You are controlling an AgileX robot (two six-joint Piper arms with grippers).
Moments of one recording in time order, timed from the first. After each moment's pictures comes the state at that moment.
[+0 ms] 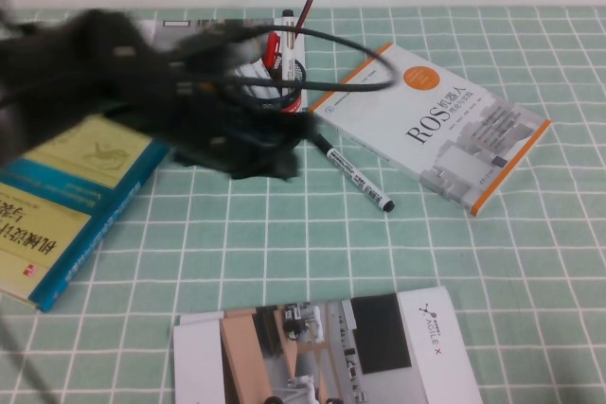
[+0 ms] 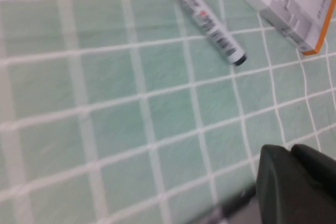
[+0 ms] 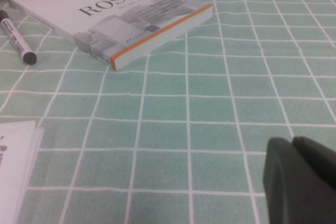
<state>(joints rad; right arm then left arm) 0.05 -0.01 0.03 0.02 0.35 -0.01 -0.50 1.68 -1.31 -0.52 0.71 0.03</state>
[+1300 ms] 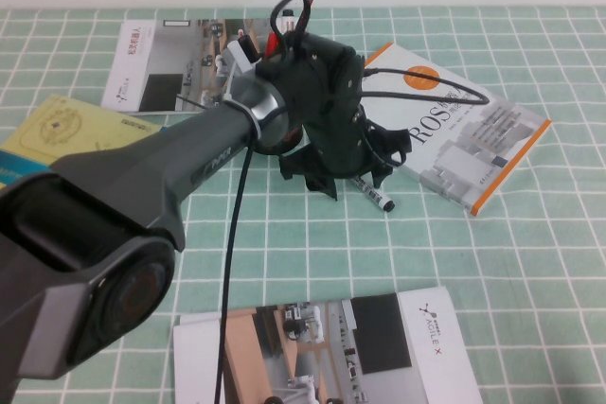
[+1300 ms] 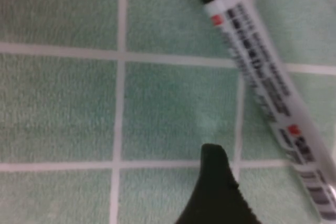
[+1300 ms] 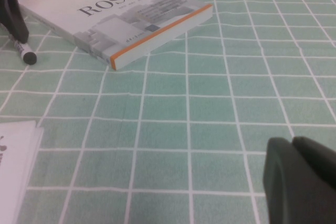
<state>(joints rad) 0.05 -0.01 0.03 0.02 0.35 -0.01 -0.69 2.36 -2.11 -0.03 1.00 -0.69</state>
